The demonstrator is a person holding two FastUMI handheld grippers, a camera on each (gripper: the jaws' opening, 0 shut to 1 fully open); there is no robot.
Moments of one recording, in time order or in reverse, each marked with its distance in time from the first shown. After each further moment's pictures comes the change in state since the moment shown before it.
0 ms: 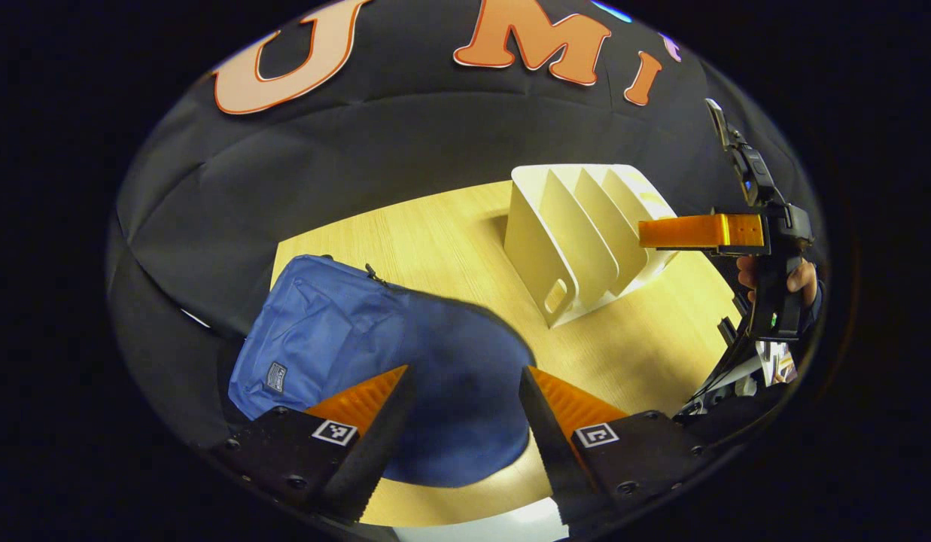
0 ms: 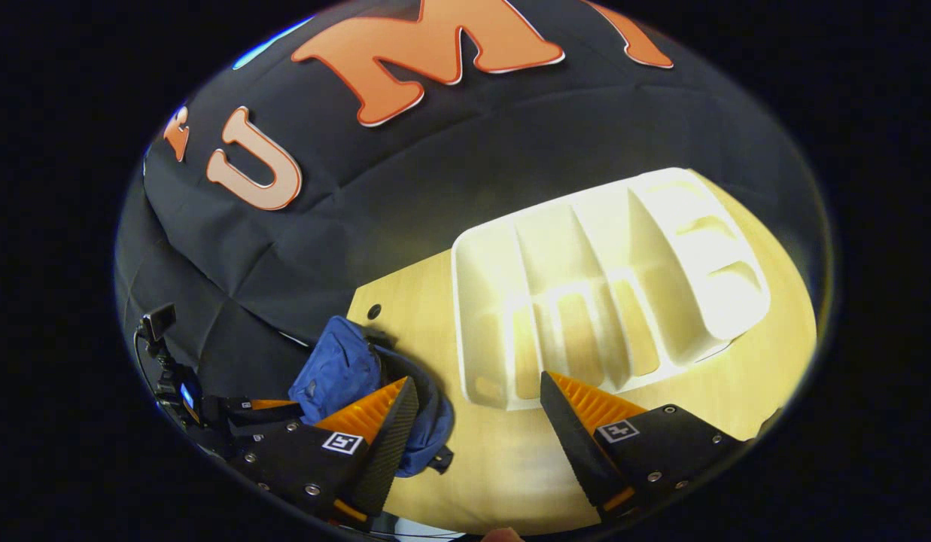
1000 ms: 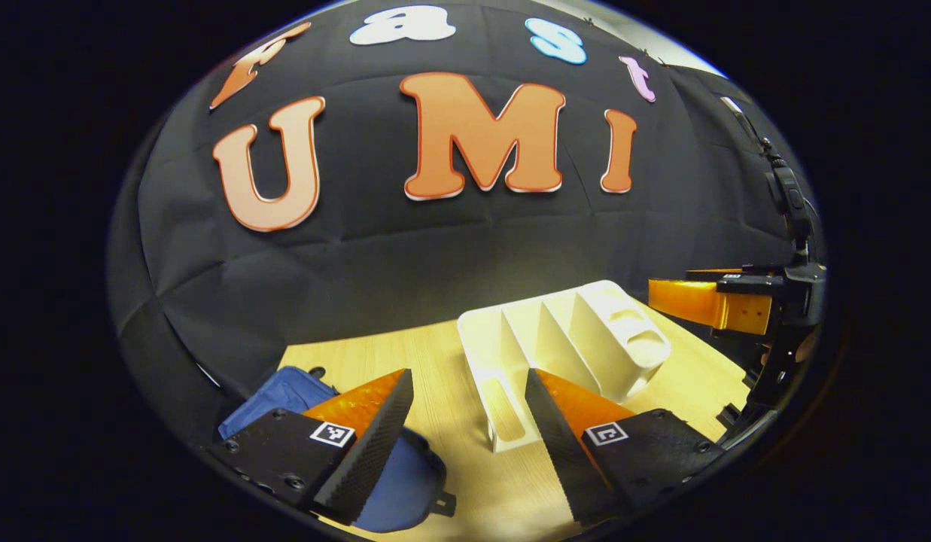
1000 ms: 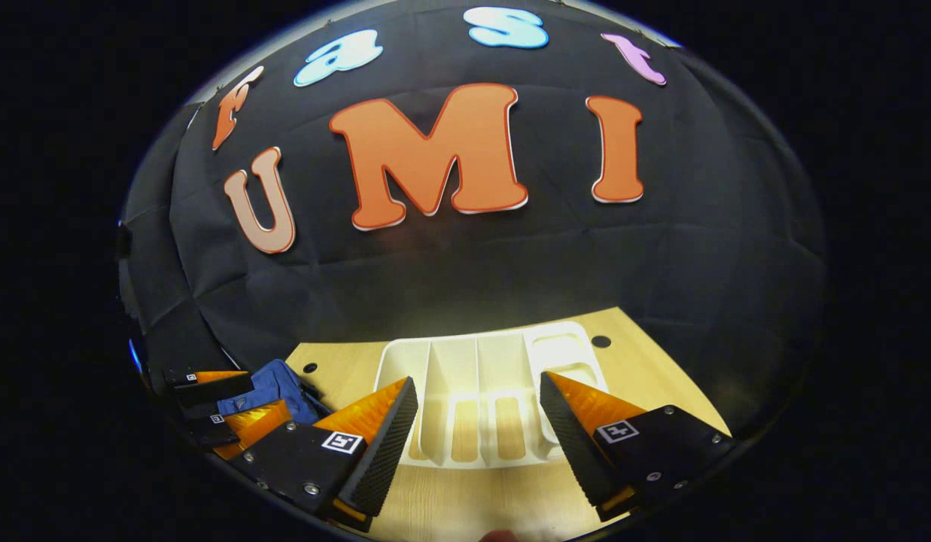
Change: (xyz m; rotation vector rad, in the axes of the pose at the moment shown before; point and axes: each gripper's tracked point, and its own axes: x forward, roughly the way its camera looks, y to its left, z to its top) left arm -0.032 -0.124 0.140 0.009 -0.533 0.159; right arm -0.105 -0.068 0.106 -0.247 -0.466 -0.181
